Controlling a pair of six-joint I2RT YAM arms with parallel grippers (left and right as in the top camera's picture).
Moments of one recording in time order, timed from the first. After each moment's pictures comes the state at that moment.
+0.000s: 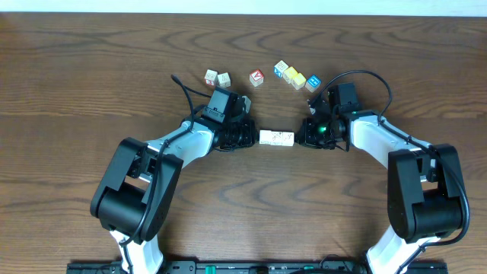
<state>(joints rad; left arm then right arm) -0.44 1.93 1.02 -0.15 0.52 -0.57 0.18 1.87 1.01 -0.40 -0.53 0.32</state>
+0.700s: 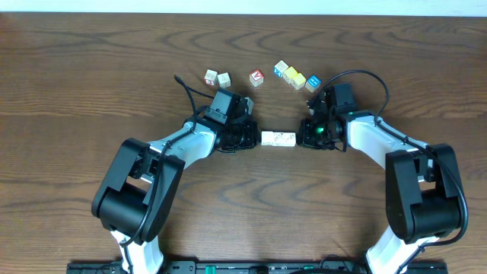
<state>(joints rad) -0.45 1.92 1.02 -0.15 0.52 -0.57 0.20 1.87 1.01 -0.40 -0.46 0.34</state>
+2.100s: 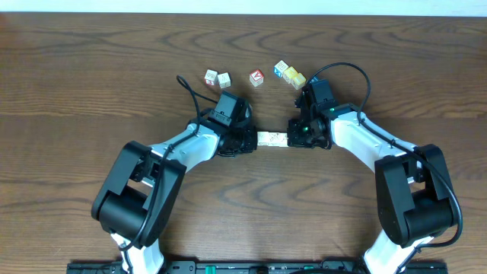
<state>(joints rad) -0.49 1.91 1.02 -0.24 0.39 -0.57 0.32 1.87 1.09 -0.51 -0.25 0.36</state>
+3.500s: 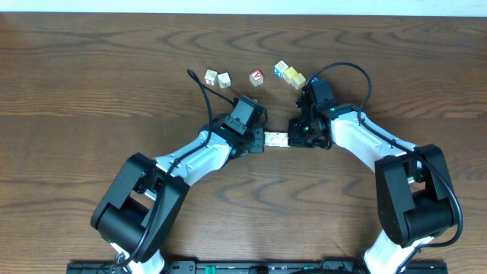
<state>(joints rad) -0.60 1.85 1.03 -0.24 0.07 -0.54 0.32 1.87 1.09 -0.51 -0.23 0.38</state>
